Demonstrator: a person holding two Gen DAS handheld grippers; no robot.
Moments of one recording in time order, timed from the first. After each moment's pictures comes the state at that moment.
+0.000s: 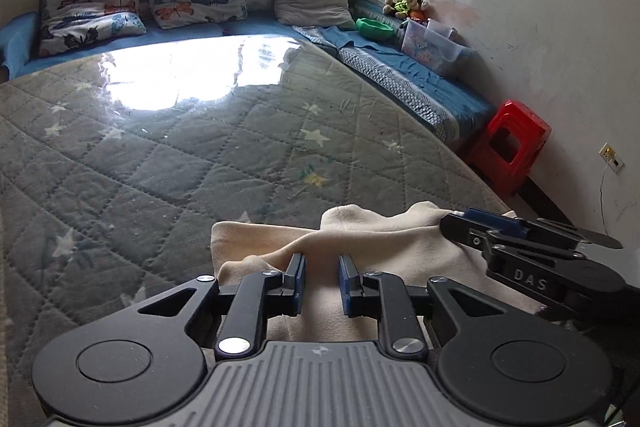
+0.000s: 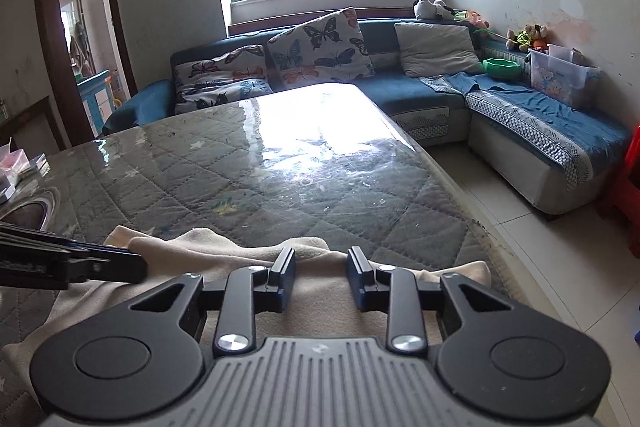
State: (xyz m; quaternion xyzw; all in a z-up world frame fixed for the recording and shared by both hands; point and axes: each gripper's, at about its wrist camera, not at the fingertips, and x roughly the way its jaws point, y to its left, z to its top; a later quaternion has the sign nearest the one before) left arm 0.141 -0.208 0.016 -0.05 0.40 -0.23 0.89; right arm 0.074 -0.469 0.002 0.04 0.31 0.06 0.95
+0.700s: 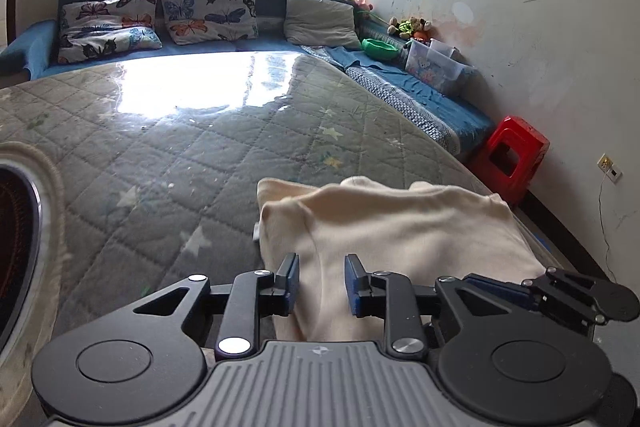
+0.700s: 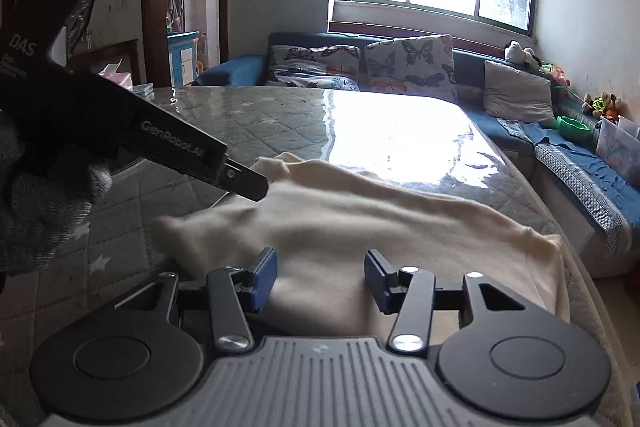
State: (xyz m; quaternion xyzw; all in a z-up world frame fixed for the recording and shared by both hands) left arm 0.074 -0.164 0.028 -0.04 0.37 -0.21 0.90; right arm -0.028 -0.387 0.008 -0.07 0.28 0.17 0.94
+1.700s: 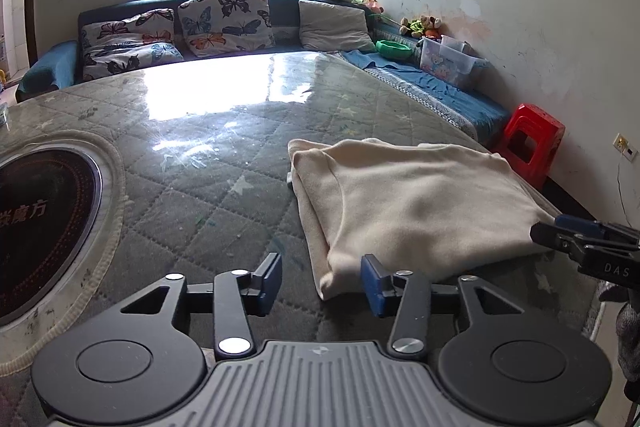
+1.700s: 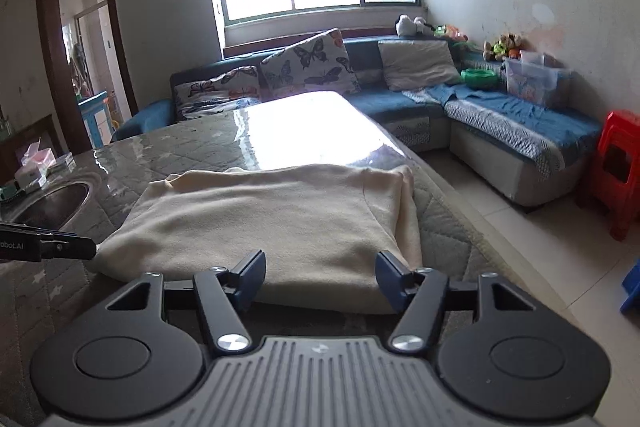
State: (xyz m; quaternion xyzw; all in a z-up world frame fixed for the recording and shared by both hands) left arm 0.013 -0.145 0.026 -0.01 0.36 -0.19 0.92; right arm -0.070 -0.481 0.010 0.05 0.27 0.04 0.96
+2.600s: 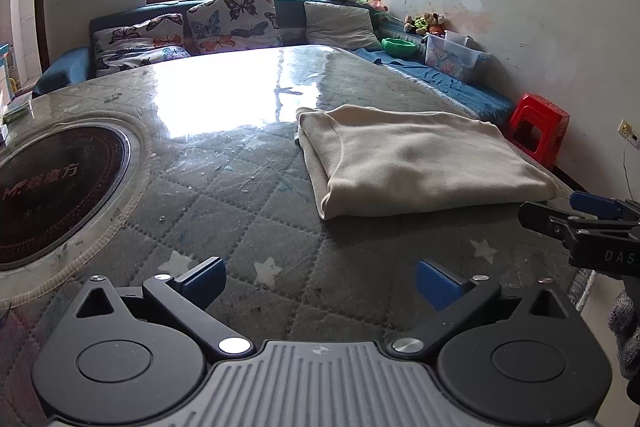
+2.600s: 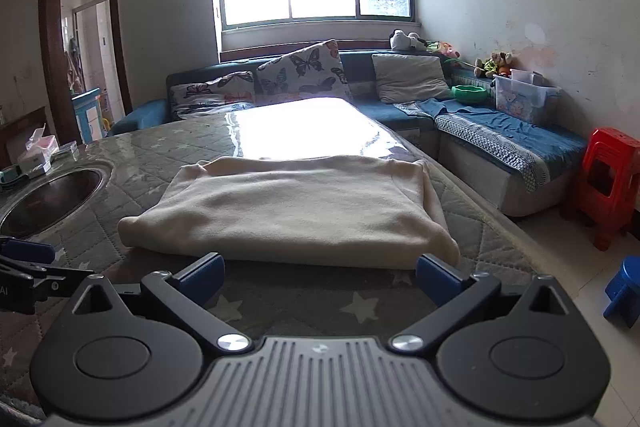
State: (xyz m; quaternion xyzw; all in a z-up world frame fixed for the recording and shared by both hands) left arm -0.040 -0.134 0.014 0.01 0.35 -0.17 0.92; right arm -0.112 -0.432 0.012 0.03 0.26 0.01 0.97
